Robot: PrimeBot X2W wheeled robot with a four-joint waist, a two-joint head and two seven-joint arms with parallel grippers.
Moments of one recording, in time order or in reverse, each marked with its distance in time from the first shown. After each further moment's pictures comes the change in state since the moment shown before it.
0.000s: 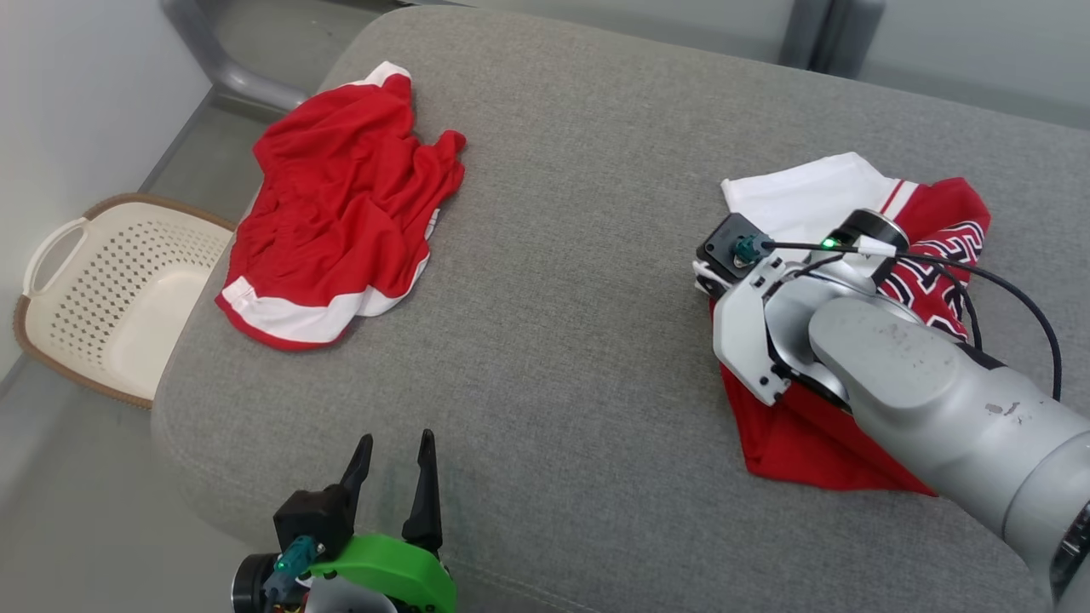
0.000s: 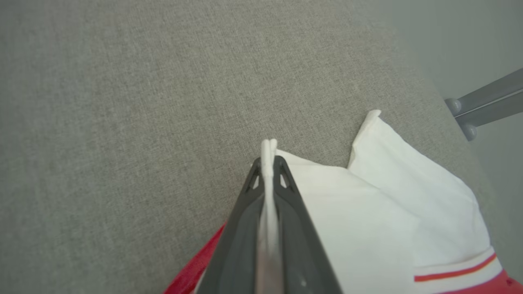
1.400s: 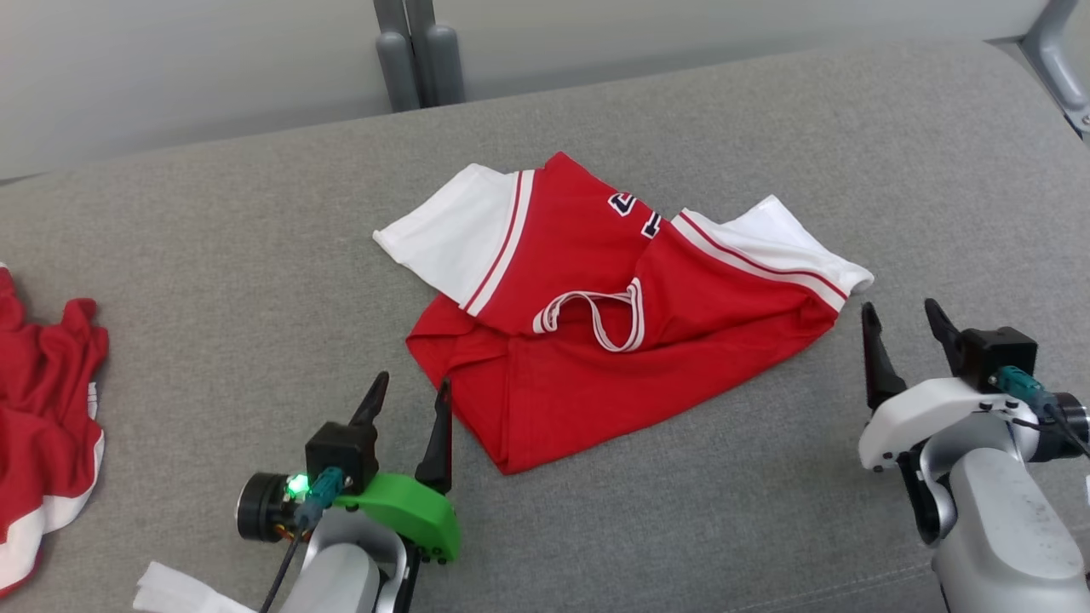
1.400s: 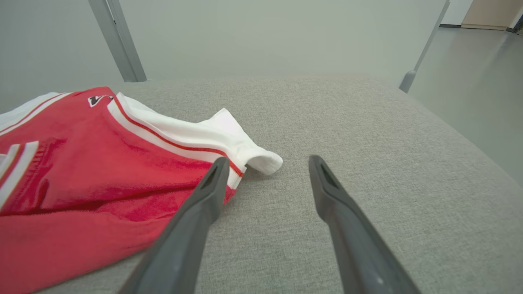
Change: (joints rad) left arm -0.149 -0.001 -0.017 0.113 0.124 -0.050 0.000; right arm 0.605 0.165 -1.285 -0.200 -0.511 -0.001 -0.375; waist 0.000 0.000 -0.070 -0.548
